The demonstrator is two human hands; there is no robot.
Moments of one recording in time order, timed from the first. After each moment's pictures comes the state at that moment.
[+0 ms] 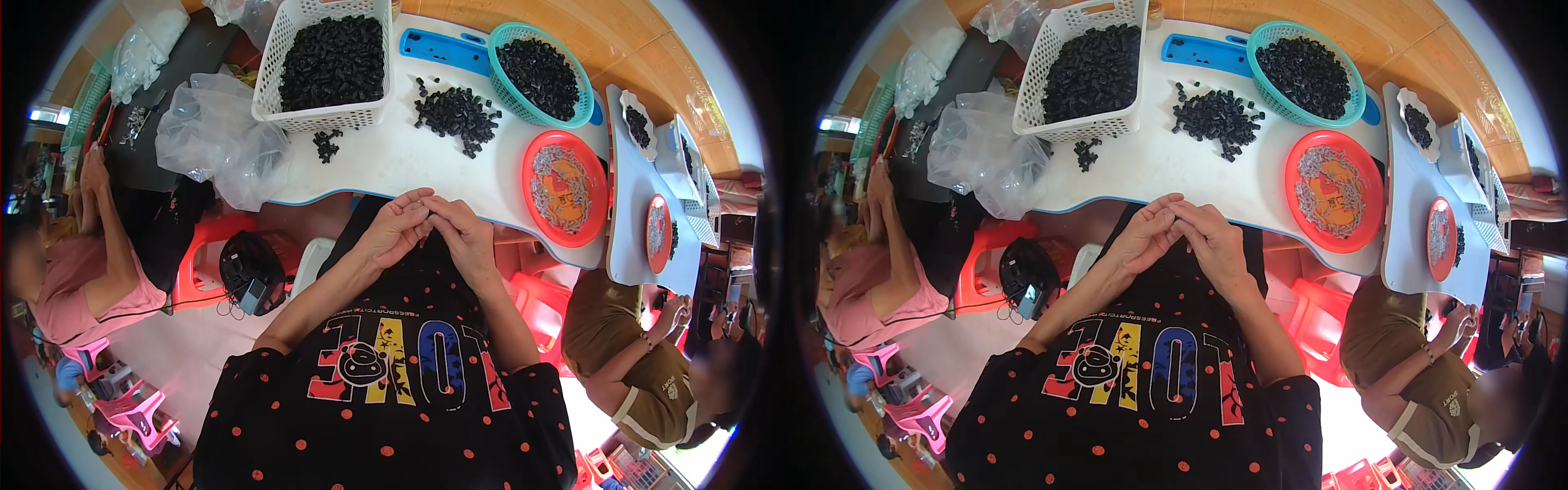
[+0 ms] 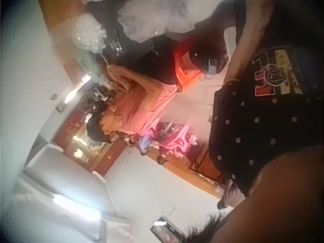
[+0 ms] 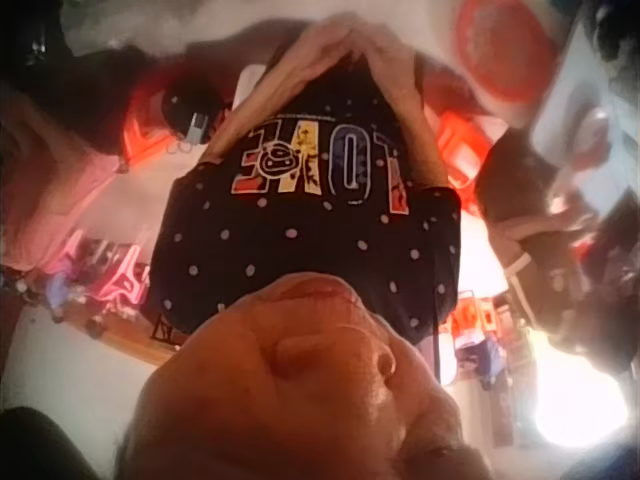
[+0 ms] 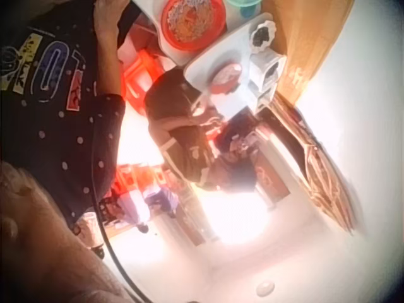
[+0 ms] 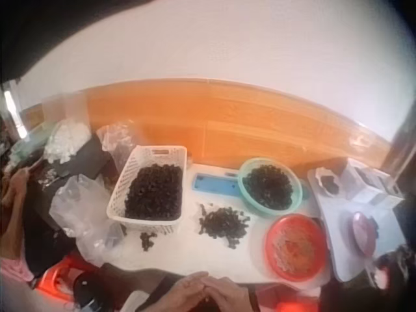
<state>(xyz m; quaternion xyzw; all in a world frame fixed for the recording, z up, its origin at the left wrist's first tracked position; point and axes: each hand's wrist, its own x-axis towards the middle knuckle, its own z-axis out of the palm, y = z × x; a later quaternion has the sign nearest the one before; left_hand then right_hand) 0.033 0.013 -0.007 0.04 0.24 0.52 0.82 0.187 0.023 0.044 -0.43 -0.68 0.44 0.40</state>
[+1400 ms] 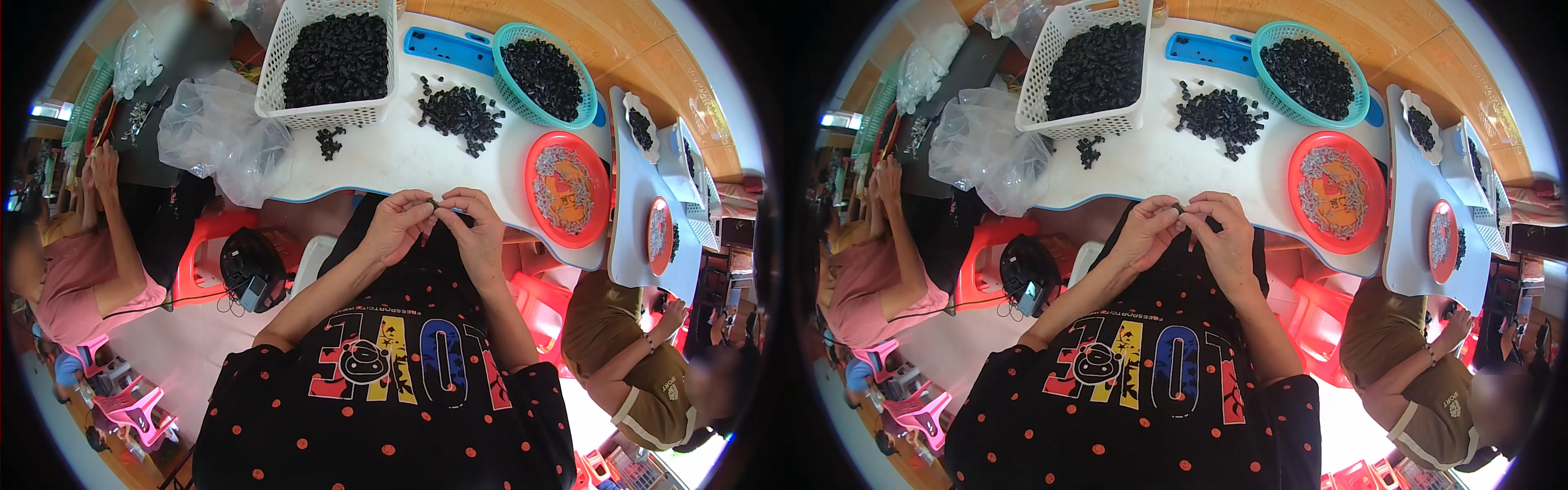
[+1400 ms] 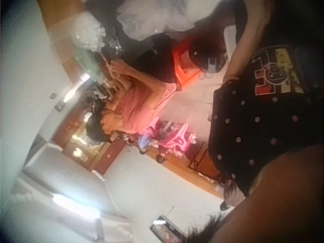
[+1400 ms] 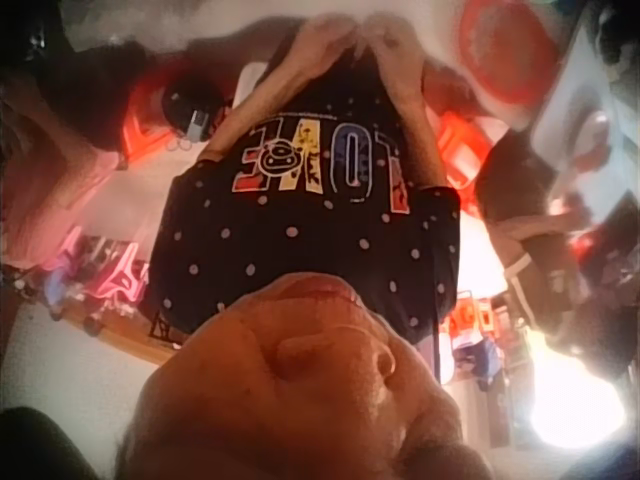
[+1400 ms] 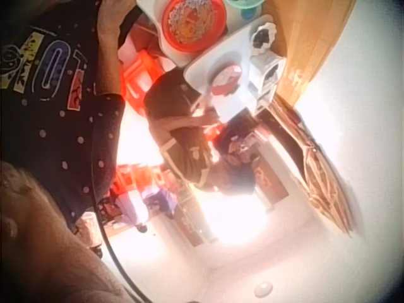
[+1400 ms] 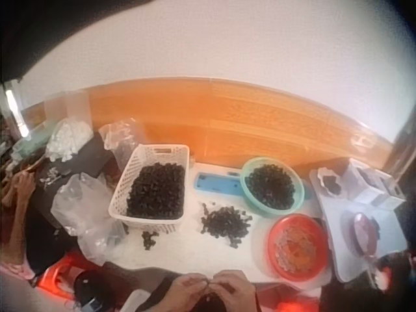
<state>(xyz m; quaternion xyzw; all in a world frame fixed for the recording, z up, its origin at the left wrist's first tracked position) 0.036 0.010 -0.008 0.11 0.26 0.58 0.76 0.187 0.027 0.057 -0.49 -0.64 0.41 0.43</state>
